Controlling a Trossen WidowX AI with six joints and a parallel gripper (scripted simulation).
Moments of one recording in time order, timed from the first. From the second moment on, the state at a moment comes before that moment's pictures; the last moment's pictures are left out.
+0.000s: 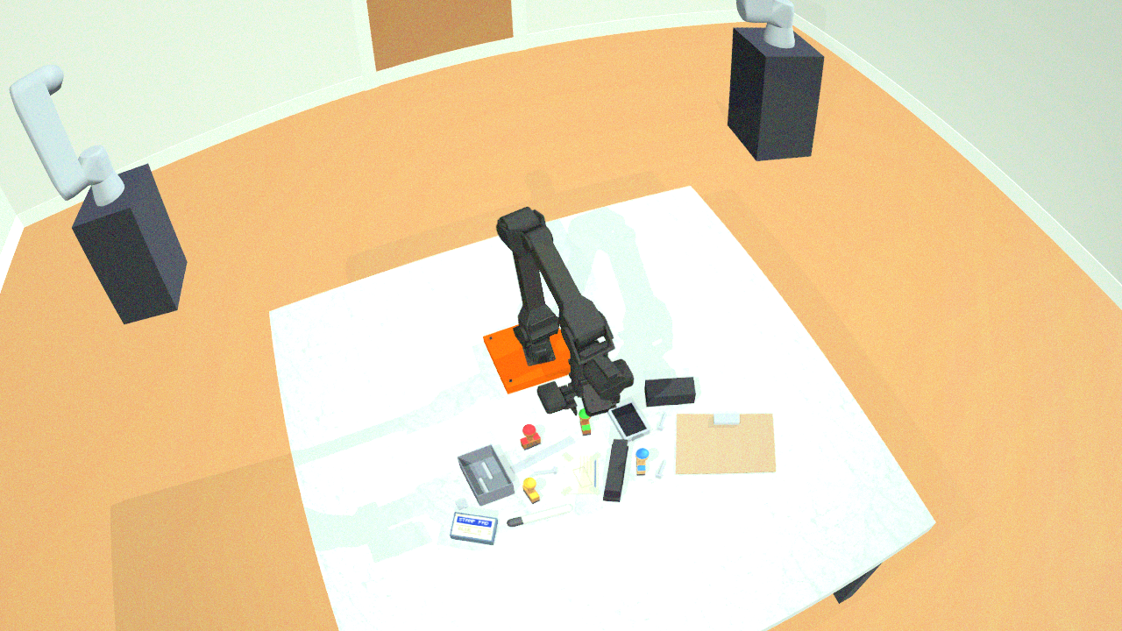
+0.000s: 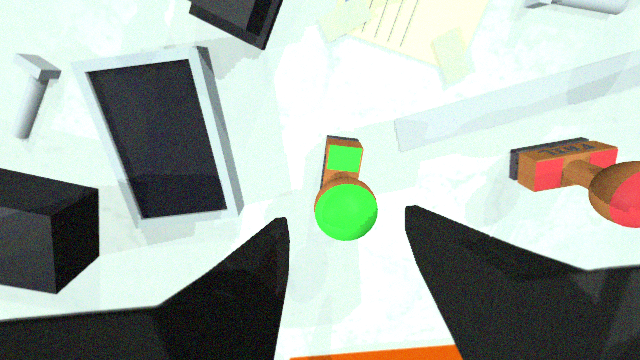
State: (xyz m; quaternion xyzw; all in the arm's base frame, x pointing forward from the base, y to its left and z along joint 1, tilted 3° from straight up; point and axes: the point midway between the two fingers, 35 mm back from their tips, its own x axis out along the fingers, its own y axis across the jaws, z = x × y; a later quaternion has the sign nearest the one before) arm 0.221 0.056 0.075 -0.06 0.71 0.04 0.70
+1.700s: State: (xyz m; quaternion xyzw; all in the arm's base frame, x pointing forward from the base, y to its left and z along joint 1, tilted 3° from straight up) arm 0.218 0.053 0.031 -0.06 0.71 0.04 0.70
